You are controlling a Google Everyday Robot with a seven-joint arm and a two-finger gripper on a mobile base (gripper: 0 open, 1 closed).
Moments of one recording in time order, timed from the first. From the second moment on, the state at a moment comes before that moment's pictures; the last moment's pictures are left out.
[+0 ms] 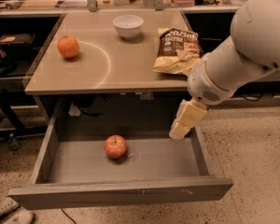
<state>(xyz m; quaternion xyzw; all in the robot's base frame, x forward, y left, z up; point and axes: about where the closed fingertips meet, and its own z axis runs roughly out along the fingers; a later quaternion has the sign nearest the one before) 0.490 -0.111 0.865 -0.59 0.76 0.03 0.25</state>
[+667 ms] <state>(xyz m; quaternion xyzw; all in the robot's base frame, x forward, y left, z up) 0.489 -0.108 0.861 -0.59 0.76 0.04 0.26</state>
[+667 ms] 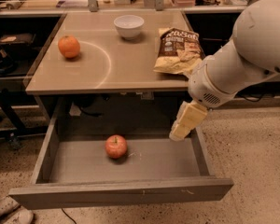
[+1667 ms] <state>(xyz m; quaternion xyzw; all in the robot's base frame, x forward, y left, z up) 0.485 -0.025 0.720 -0.61 0.74 0.11 0.25</state>
